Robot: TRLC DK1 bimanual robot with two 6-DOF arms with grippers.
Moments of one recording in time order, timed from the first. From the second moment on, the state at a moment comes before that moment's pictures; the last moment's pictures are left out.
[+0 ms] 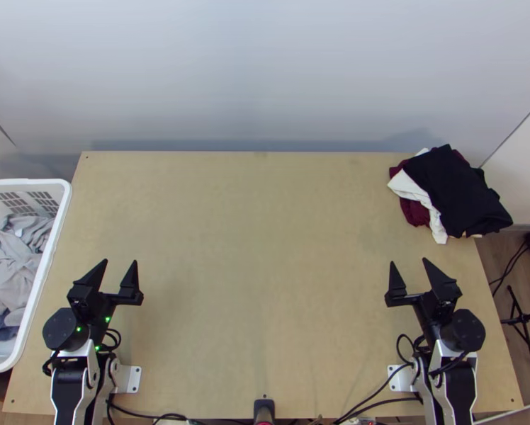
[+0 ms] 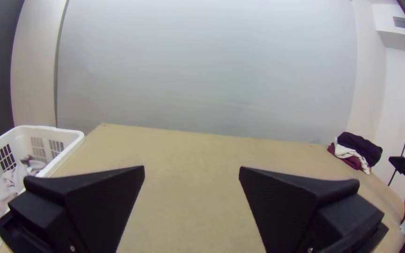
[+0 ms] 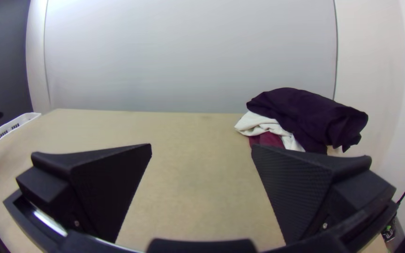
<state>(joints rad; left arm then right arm) 0.06 0.00 0.06 -0.17 0.15 -0.11 -0.04 0.00 0.06 -0.15 -0.17 0.02</state>
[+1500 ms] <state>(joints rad) 0.06 0.18 0.30 -0.25 0.12 -0.07 -0.08 0.11 0.24 -0.13 -0.08 0.01</state>
